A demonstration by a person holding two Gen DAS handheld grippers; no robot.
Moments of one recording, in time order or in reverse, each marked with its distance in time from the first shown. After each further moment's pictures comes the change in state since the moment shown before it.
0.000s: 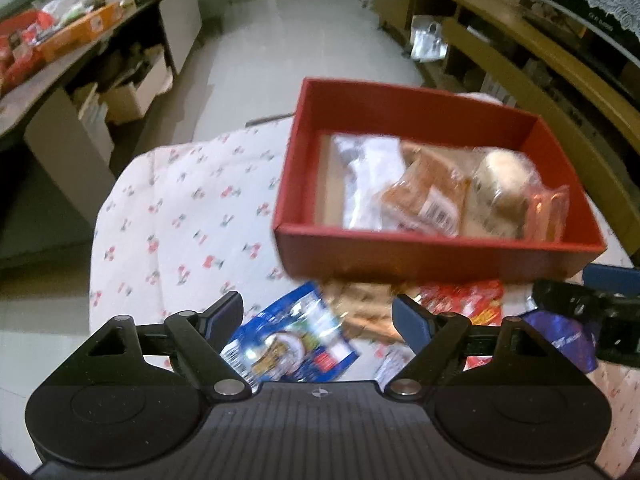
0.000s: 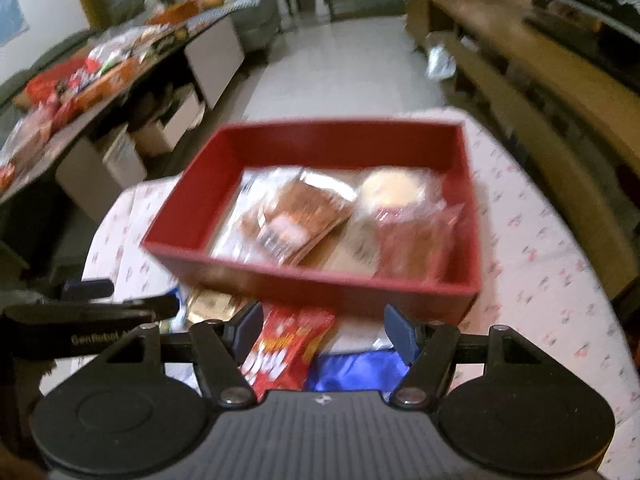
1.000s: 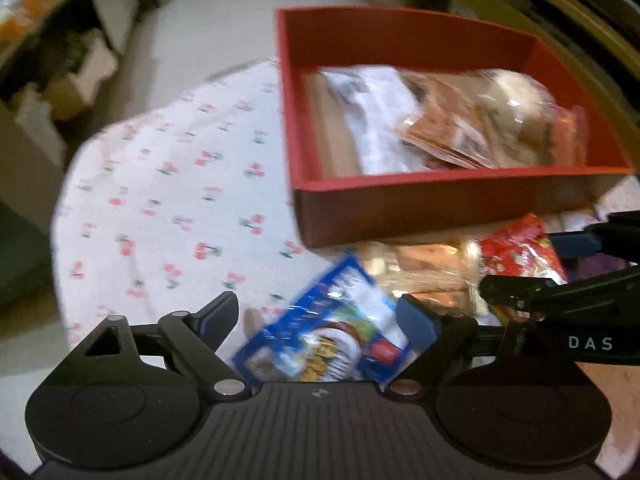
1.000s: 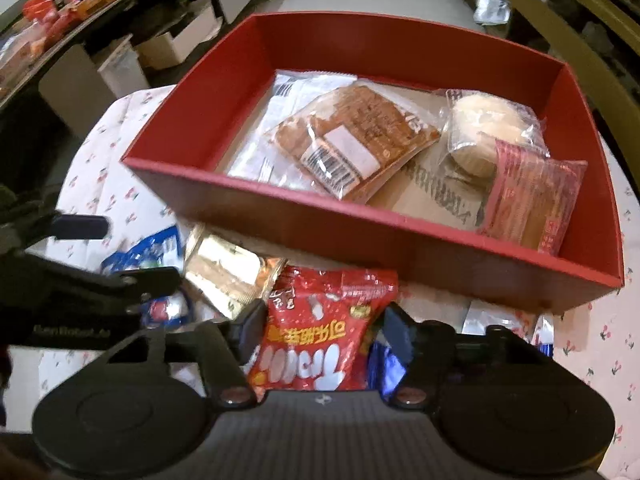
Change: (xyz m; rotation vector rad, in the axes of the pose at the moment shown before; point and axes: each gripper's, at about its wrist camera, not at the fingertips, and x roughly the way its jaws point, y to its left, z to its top) left arm 0.053 0.026 0.003 0.196 0.155 -0.123; right arm 0.078 0.036 -0.005 -0.103 0.202 -0.001
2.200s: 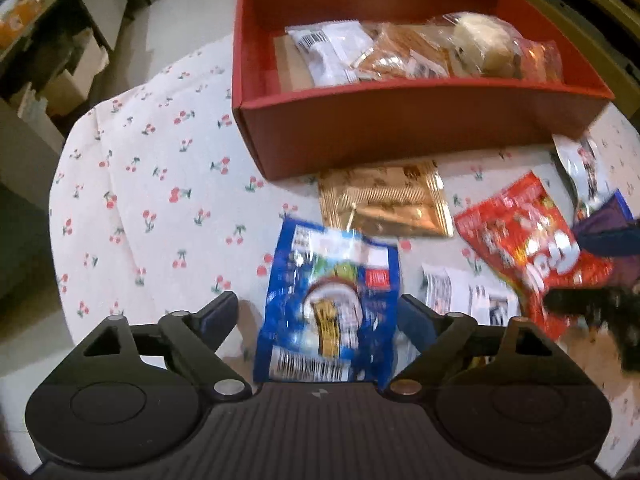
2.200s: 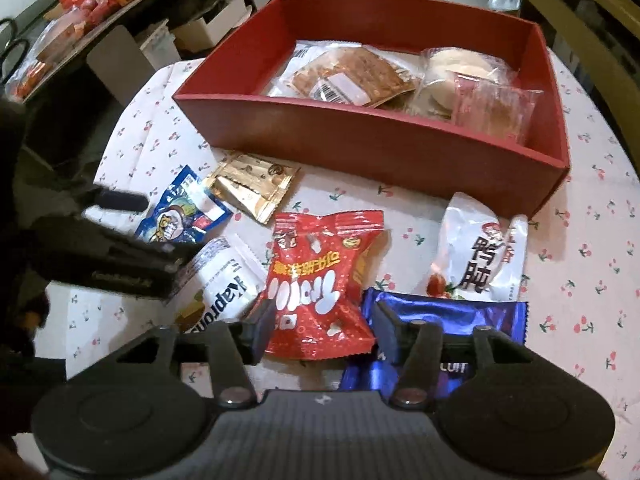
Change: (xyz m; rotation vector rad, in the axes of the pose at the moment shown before) left arm -0.002 -0.032 -0.035 0.038 0.036 0.068; right arm -0.039 -0.019 -0.059 -0.031 0.027 0.091
